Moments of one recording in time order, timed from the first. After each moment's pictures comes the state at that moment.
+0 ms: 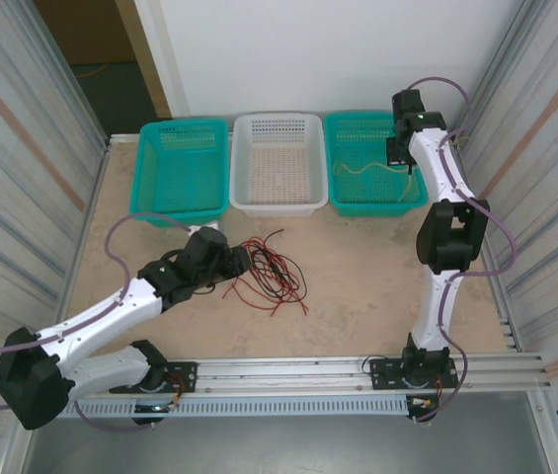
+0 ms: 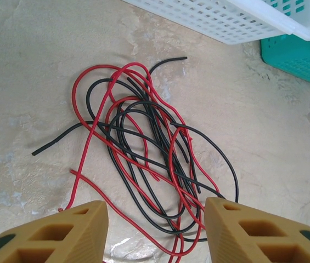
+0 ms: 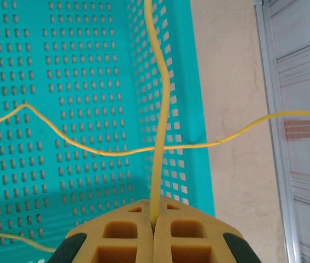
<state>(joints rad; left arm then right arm) -0.74 1.07 0.71 -0.43 -0.10 -0.89 0.08 2.12 2.08 -1.05 0.34 0.05</state>
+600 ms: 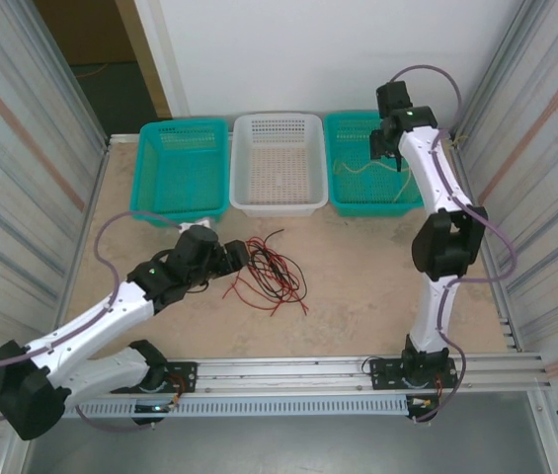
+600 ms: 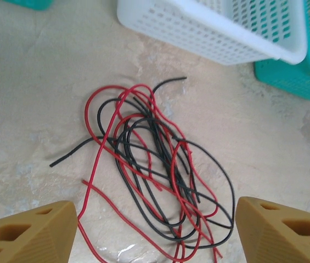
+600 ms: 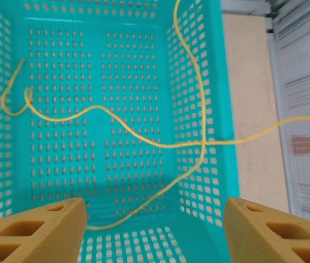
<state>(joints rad) -0.70 0.98 0.72 -0.46 -0.13 -0.86 0.17 2.00 2.09 -1.08 0.35 0.10</state>
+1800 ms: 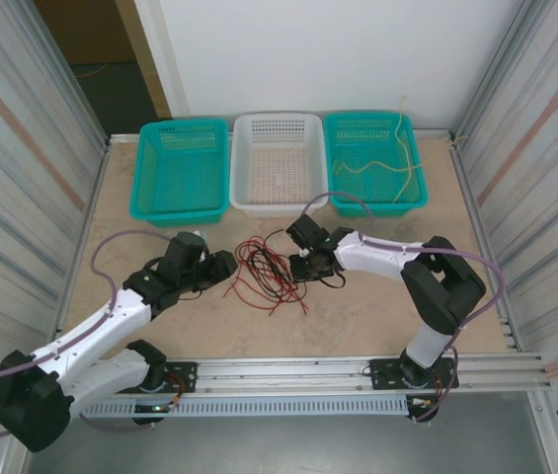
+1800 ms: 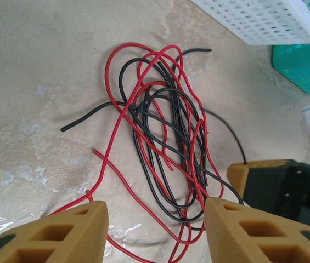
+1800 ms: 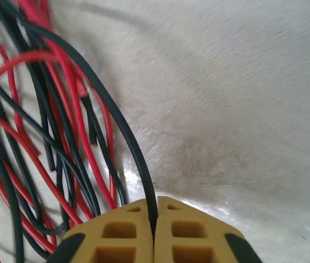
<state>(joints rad) -0.59 0.96 0.58 -0.39 0.07 -0.94 0.80 1.70 1.05 -0.55 0.01 0.56</state>
